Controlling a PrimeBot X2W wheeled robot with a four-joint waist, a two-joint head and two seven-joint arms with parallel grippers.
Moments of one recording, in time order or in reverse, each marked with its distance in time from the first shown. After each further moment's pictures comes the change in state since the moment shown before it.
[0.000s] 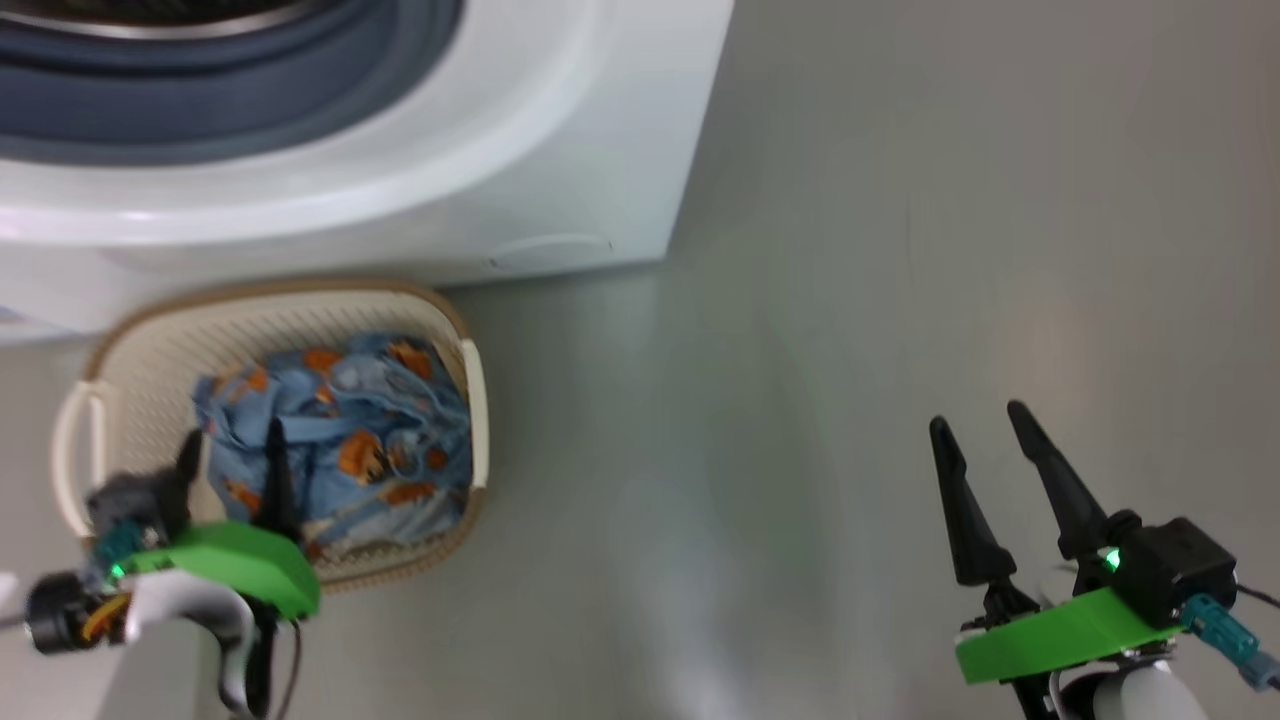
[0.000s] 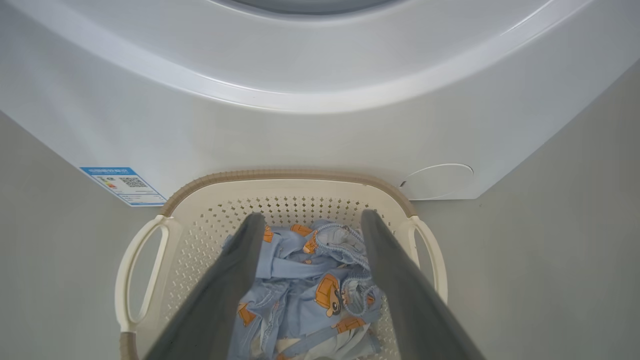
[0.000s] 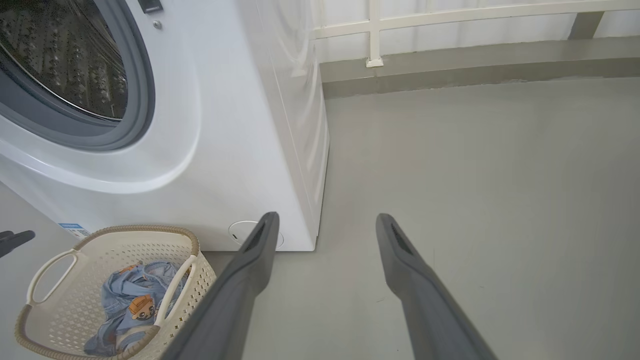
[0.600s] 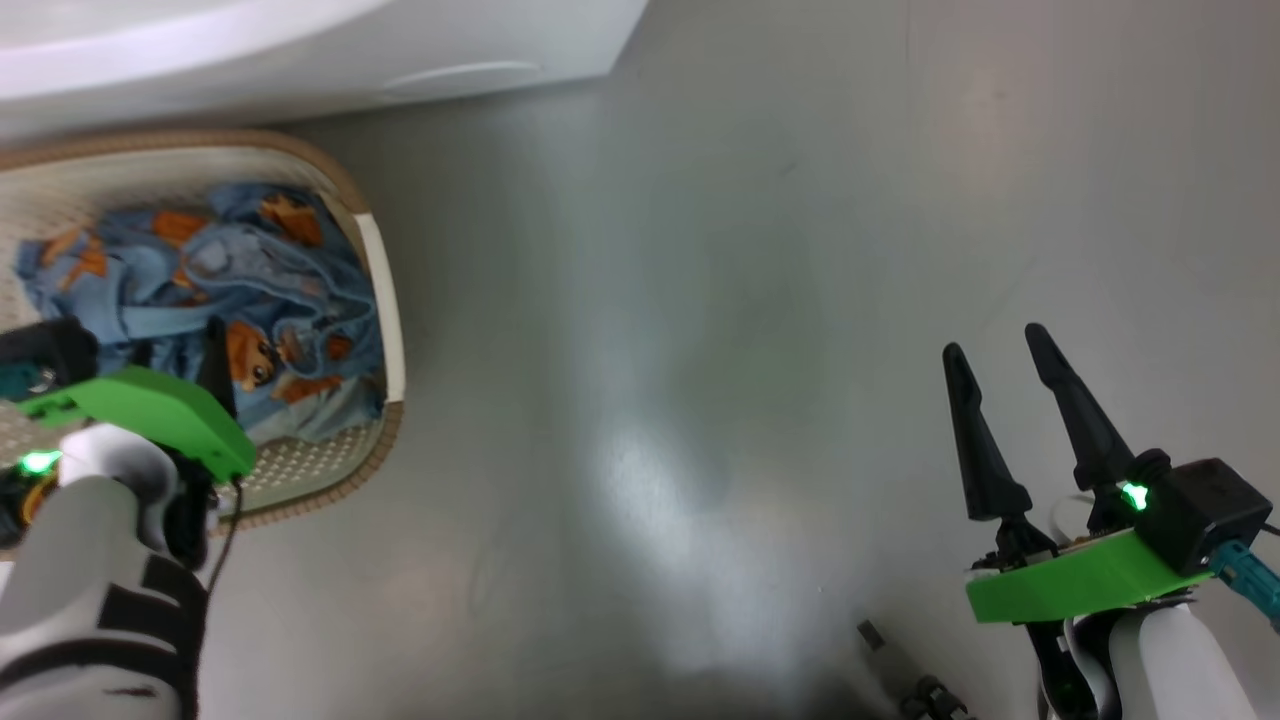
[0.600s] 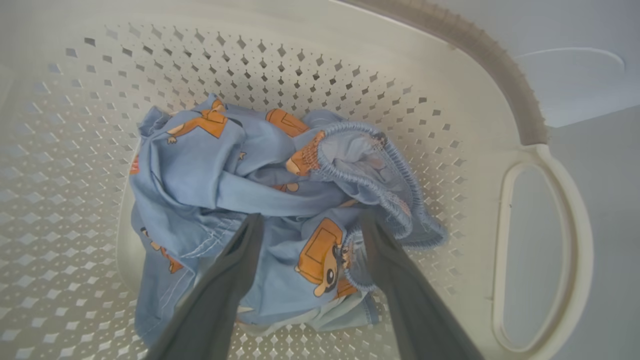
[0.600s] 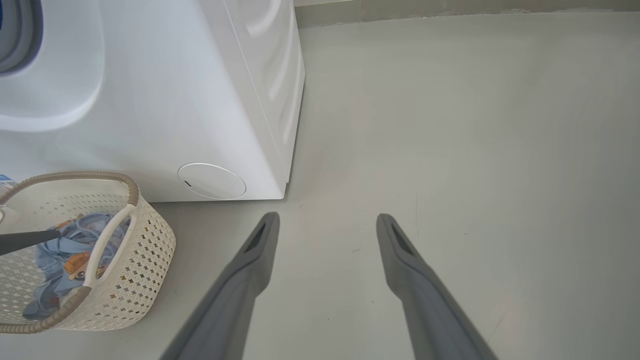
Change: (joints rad) left arm -0.376 0.047 0.045 0.405 -0.121 -0.070 0.131; right arm -0.090 -0.028 0.005 -0.031 0.013 0.000 0.000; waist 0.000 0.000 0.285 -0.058
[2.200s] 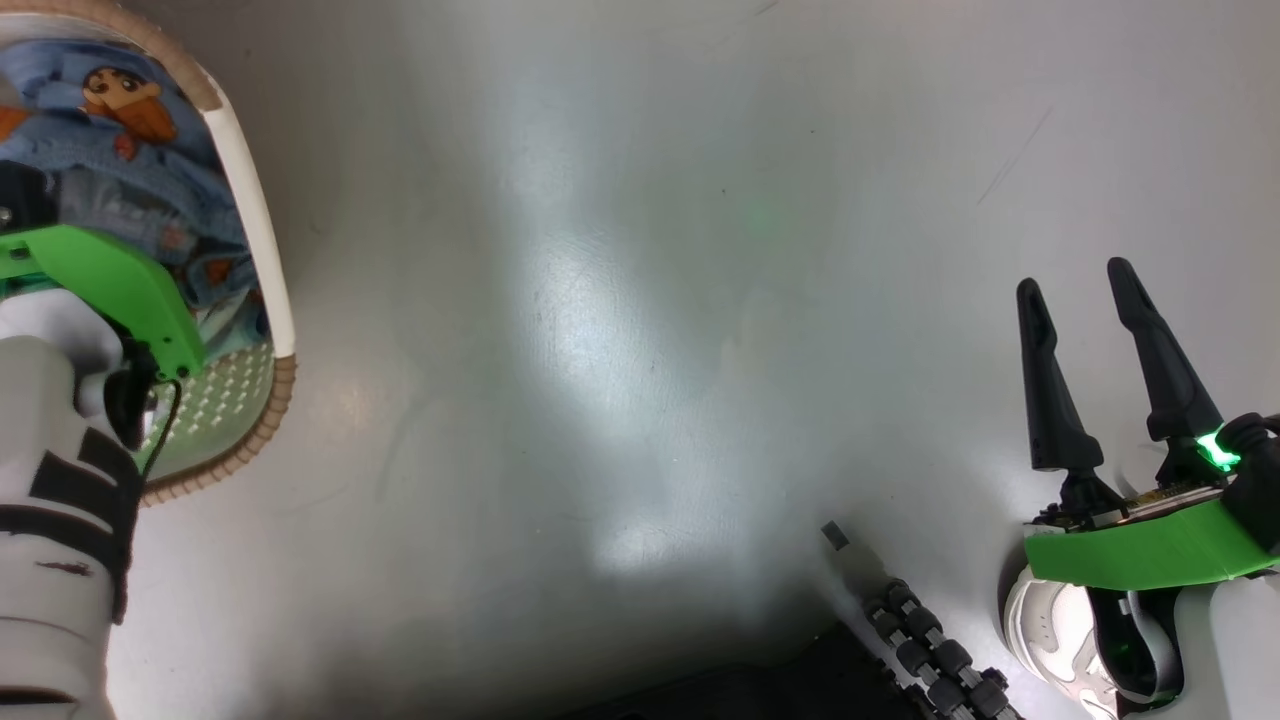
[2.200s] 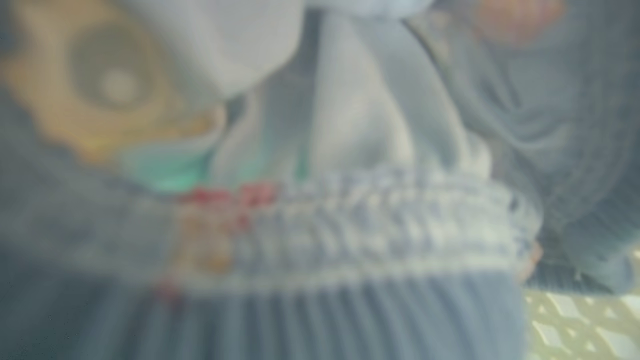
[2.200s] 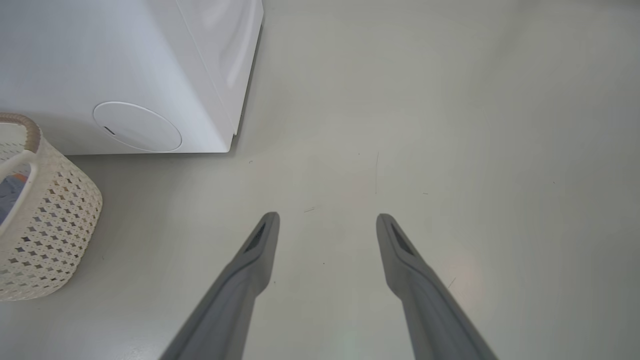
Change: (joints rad) left arm -0.304 0.082 -0.235 0.225 -0.039 0.014 0.203; right arm -0.037 -0.041 -0.047 -0.086 0.021 0.000 -0.007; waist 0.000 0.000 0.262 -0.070
